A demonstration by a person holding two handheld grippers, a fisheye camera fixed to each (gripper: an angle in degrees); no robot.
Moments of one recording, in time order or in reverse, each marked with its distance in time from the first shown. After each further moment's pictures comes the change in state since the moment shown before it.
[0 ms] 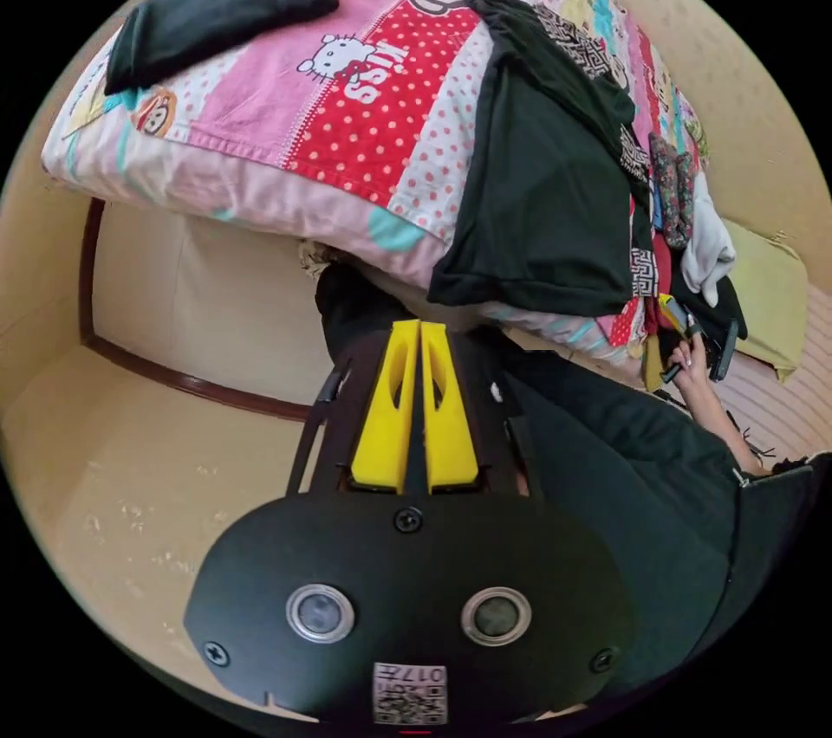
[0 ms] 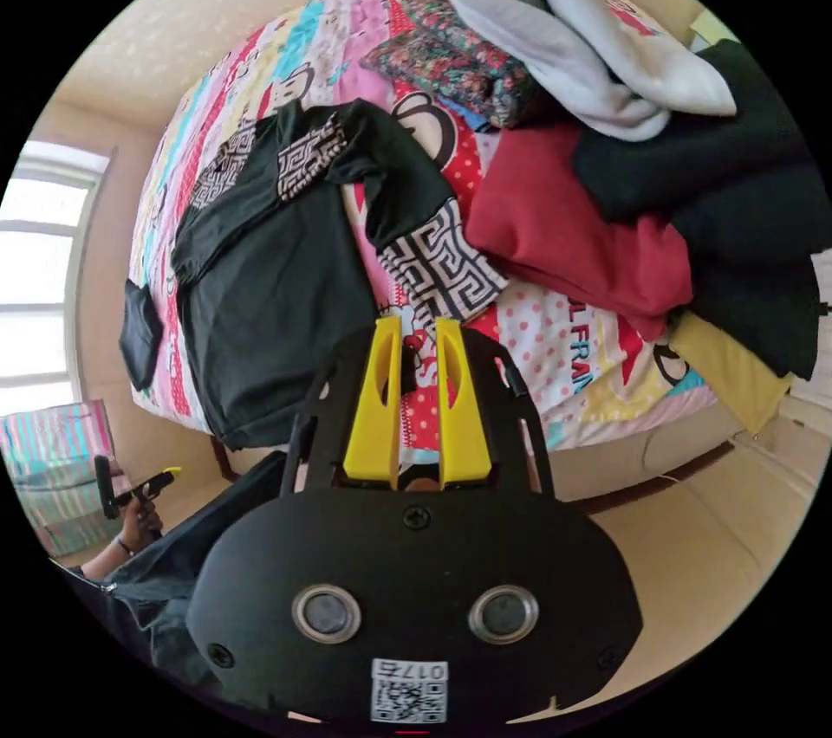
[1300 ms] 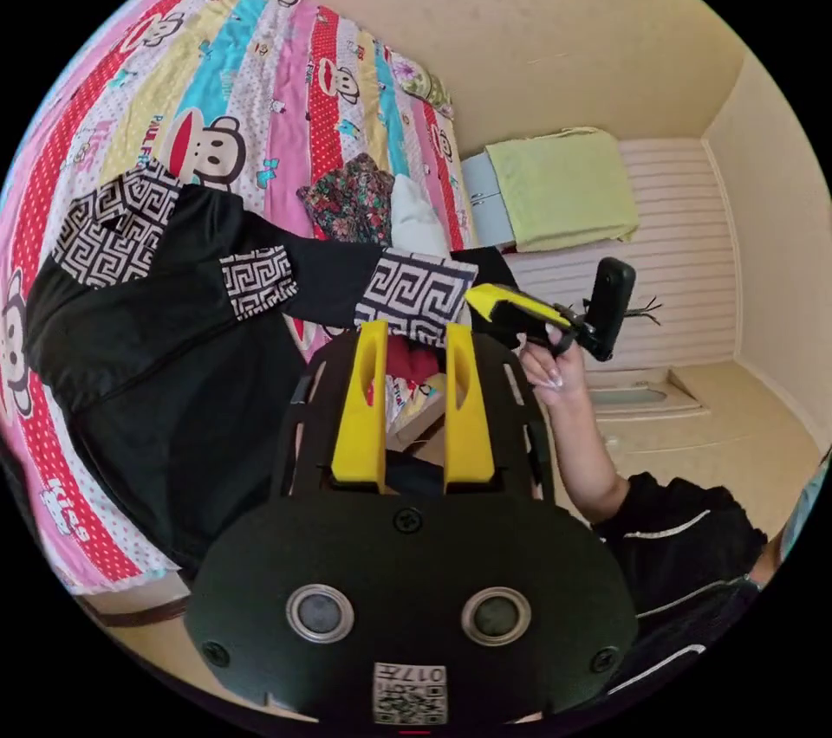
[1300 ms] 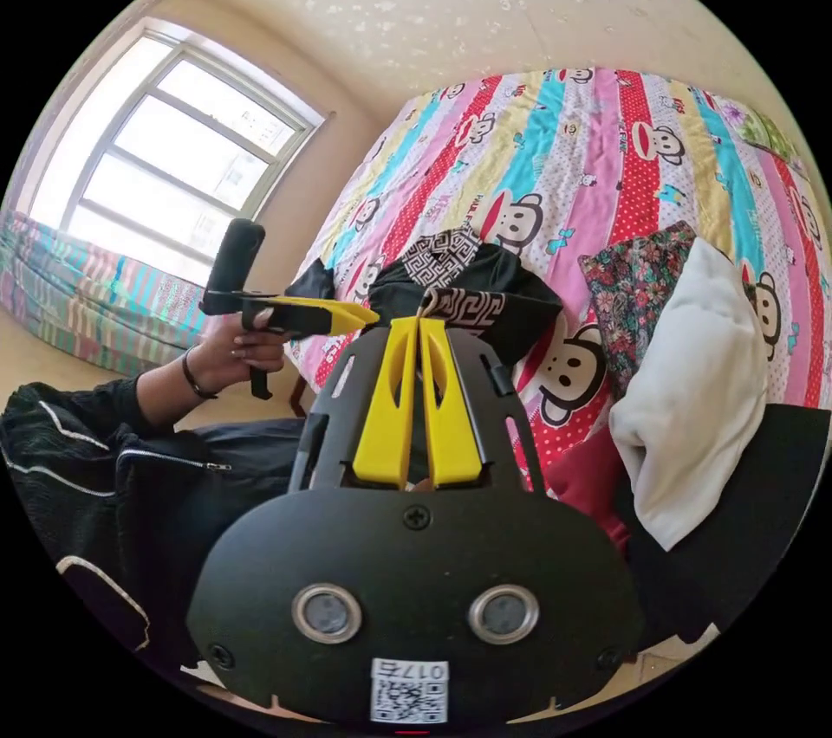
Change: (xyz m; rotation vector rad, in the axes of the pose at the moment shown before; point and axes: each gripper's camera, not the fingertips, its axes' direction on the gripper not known) left arm 0.420 -0.170 -0.017 -0.008 0.611 0.541; right arm -0.104 -0.090 -0.217 0.013 -0.361 -0.647
